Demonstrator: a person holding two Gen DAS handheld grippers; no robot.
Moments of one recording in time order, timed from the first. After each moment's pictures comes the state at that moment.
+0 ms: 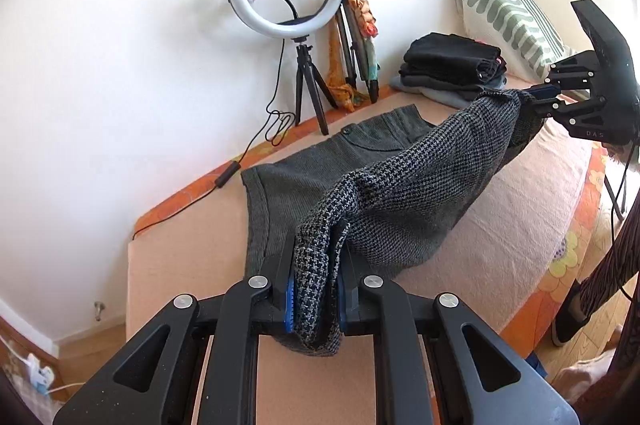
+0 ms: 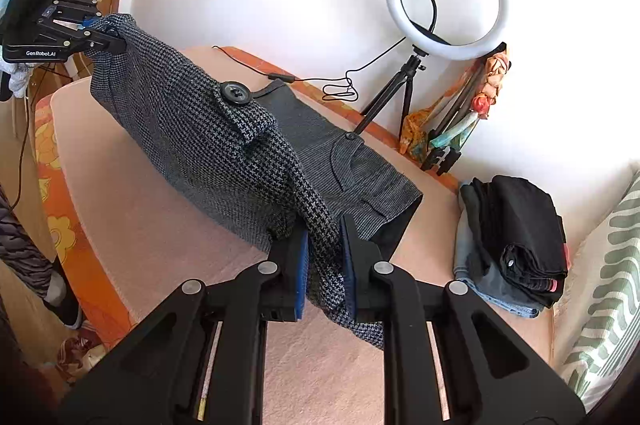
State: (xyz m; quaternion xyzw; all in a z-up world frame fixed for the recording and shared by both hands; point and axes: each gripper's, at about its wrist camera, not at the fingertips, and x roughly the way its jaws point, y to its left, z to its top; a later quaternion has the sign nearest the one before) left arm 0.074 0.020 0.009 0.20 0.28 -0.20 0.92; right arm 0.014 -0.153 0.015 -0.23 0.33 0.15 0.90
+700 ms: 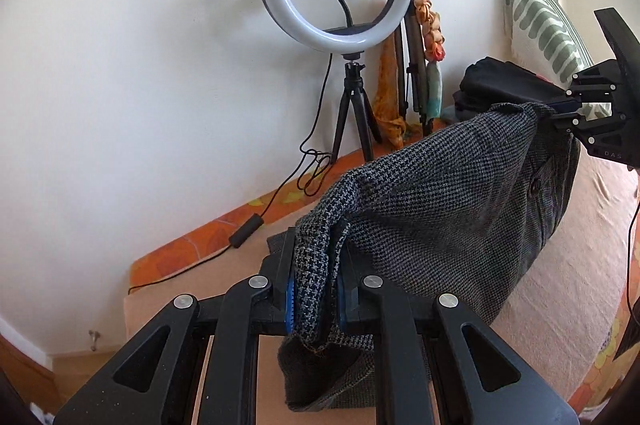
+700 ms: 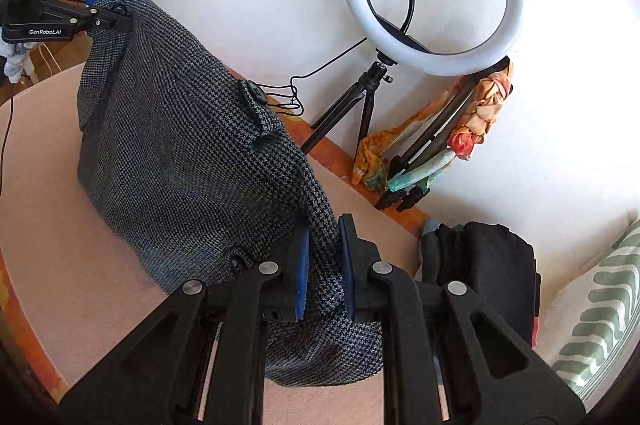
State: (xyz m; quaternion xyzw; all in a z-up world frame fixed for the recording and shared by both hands) left arm 0.248 0.016 0.025 0.18 0.29 -0.19 0.92; right arm 0.183 -0.166 0.024 -0.28 0.37 0.13 0.88
